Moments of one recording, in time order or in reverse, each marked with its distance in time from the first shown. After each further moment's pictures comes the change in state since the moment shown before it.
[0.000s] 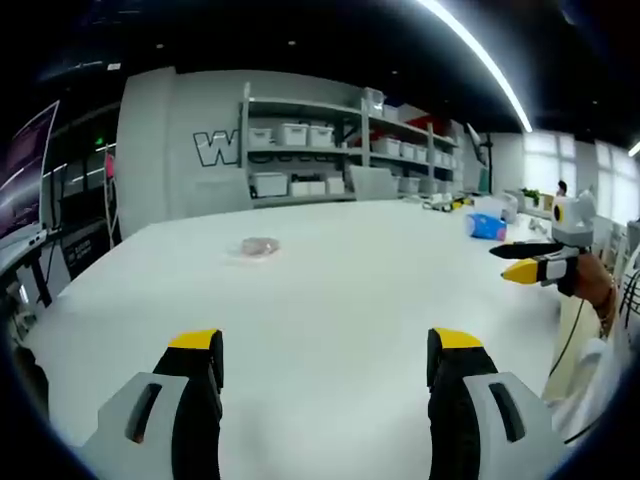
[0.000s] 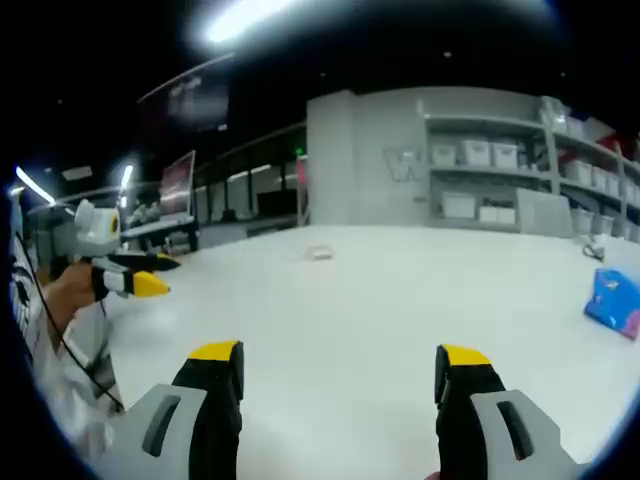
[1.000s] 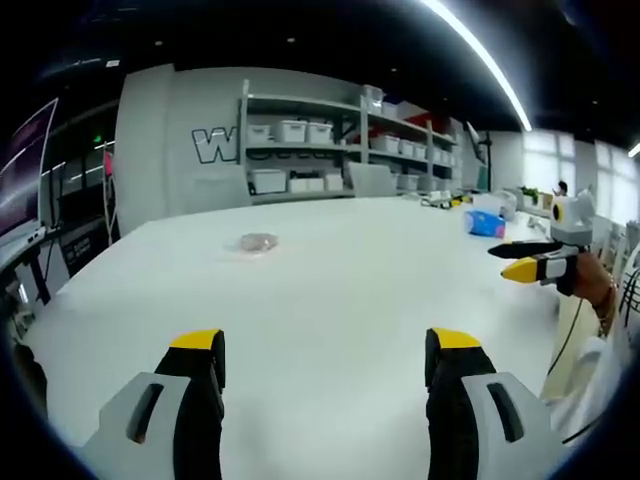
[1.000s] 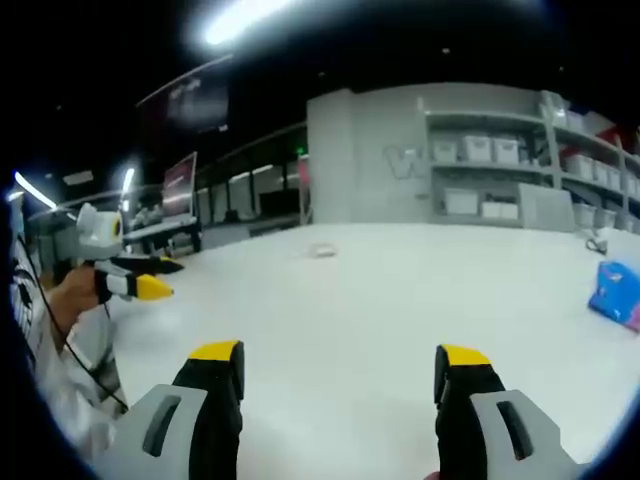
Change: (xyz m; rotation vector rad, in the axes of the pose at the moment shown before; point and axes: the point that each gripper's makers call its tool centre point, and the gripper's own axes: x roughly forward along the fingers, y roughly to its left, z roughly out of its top) left arm 0.001 -0.002 -0.005 -0.001 0.013 -0.004; right arm -0.001 0.002 -0.005 0.019 0.006 0.016
